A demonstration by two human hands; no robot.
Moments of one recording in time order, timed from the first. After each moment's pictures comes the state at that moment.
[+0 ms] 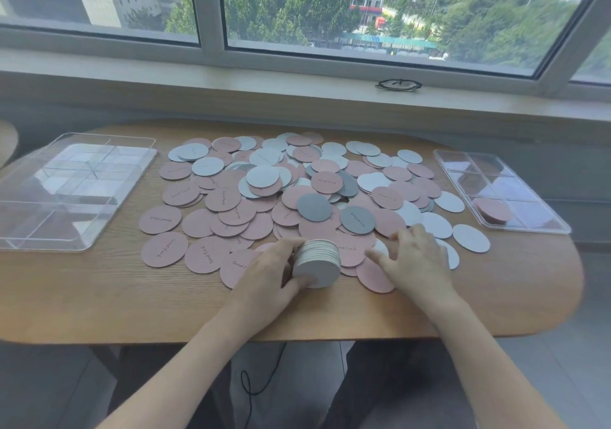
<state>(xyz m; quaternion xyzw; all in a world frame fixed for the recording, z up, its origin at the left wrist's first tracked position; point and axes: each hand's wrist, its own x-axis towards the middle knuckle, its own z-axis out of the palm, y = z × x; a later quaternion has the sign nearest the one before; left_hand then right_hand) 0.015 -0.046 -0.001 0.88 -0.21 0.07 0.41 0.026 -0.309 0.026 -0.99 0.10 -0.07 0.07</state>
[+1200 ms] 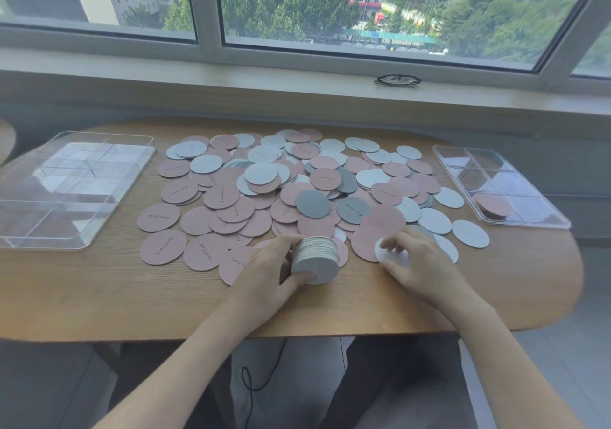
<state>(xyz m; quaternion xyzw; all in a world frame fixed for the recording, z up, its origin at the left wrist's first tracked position) 0.016 -0.045 -0.002 0.89 -0.21 0.06 0.41 0.015 -0.335 0.025 -0.97 -0.07 -0.08 0.21</state>
